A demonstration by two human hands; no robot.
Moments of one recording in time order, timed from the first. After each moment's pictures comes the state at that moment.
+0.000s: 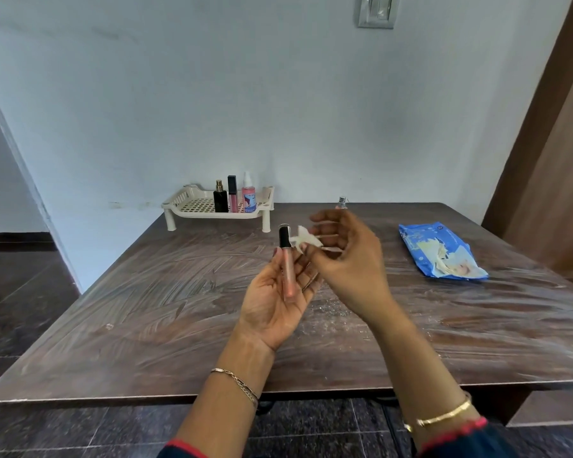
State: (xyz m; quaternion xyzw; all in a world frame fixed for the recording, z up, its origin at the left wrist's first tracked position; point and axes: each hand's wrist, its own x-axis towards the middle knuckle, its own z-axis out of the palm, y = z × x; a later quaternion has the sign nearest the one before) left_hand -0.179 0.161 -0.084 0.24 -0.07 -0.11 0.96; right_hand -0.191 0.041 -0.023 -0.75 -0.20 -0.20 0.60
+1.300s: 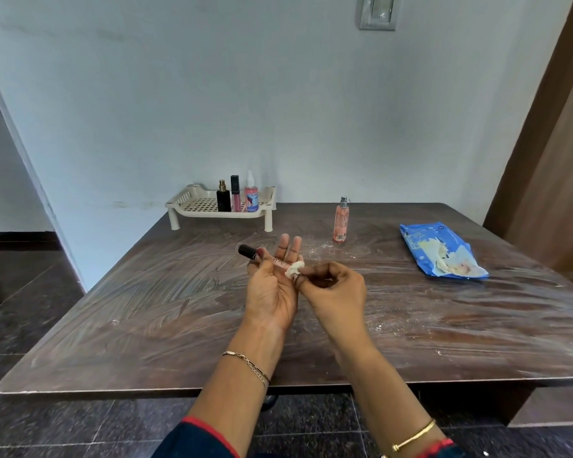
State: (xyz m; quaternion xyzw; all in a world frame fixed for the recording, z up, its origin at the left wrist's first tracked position) left_hand -0.154 0.156 -0.088 0.14 0.03 0.05 0.99; right_hand -0.193 0.065 -0.075 -0.70 -0.03 -0.15 0.70
